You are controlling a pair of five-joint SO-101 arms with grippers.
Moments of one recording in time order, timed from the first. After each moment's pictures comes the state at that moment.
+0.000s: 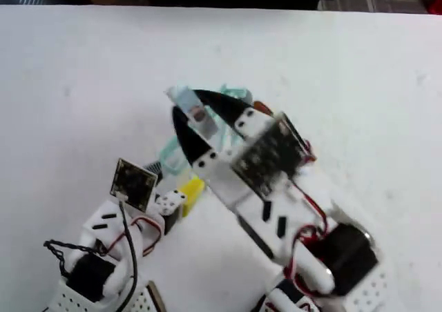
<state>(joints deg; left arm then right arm) 22.6 -104.5 83.8 51.7 4.4 -42.9 -54.4 15.2 54.1 14.4</state>
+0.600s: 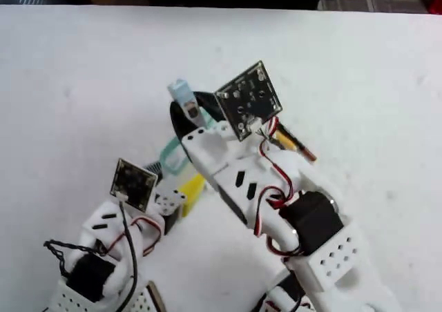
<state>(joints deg) 22.6 -104.5 83.8 51.7 4.4 -40.0 -48.2 20.8 53.0 3.0</state>
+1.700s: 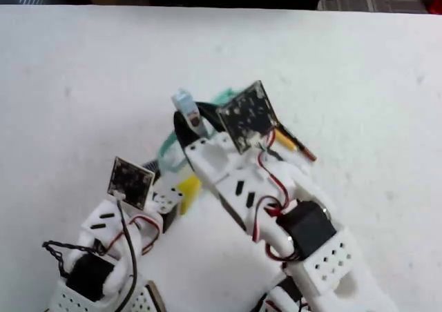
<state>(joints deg) 20.5 -104.3 83.8 51.6 4.4 -40.0 -54.6 34.2 46.4 2.9</state>
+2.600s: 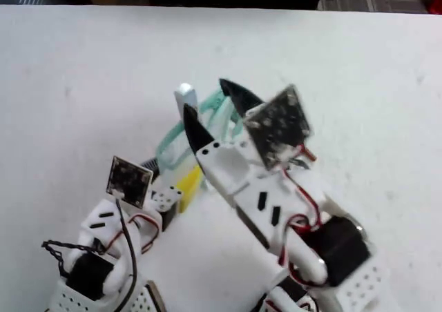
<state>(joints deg) 20.0 -104.1 83.8 50.9 4.5 -40.1 -55.5 17.8 55.0 4.6</state>
